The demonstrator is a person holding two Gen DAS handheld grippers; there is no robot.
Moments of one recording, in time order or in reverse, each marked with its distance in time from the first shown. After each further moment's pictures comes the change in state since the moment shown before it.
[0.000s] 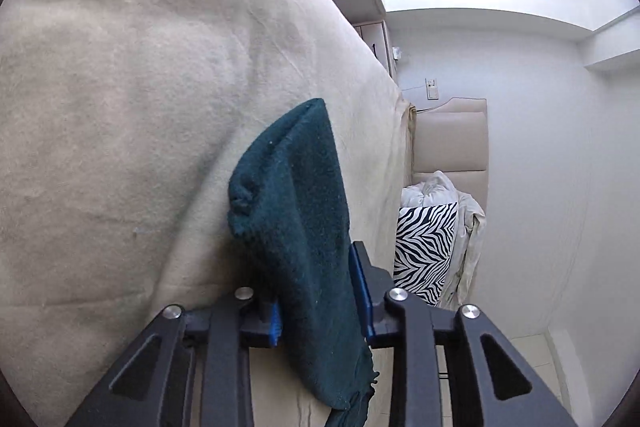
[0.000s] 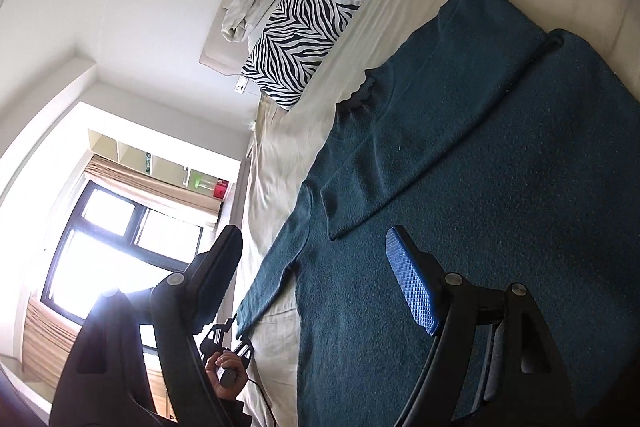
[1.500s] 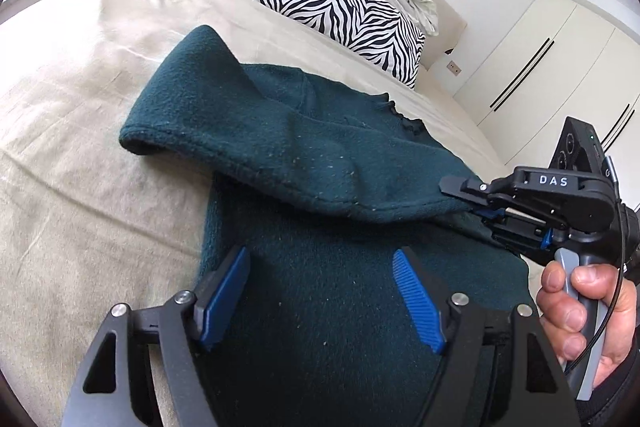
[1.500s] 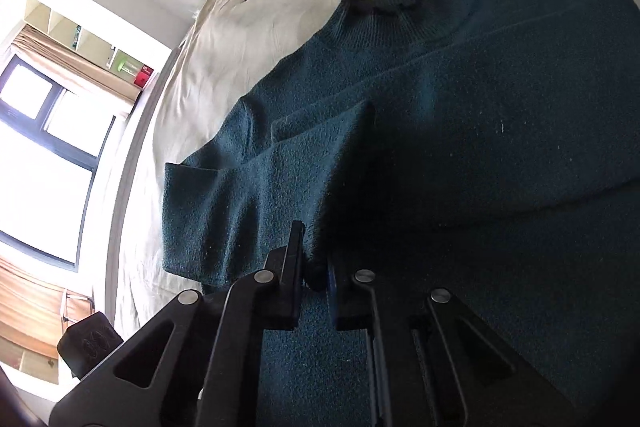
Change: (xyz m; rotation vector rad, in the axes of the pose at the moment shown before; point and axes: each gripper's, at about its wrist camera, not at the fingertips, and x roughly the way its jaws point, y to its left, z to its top) left arm 0.083 -0.072 -0.332 1.023 0.423 0.090; right arm 0.207 0.030 0.009 -0.299 0.316 -0.330
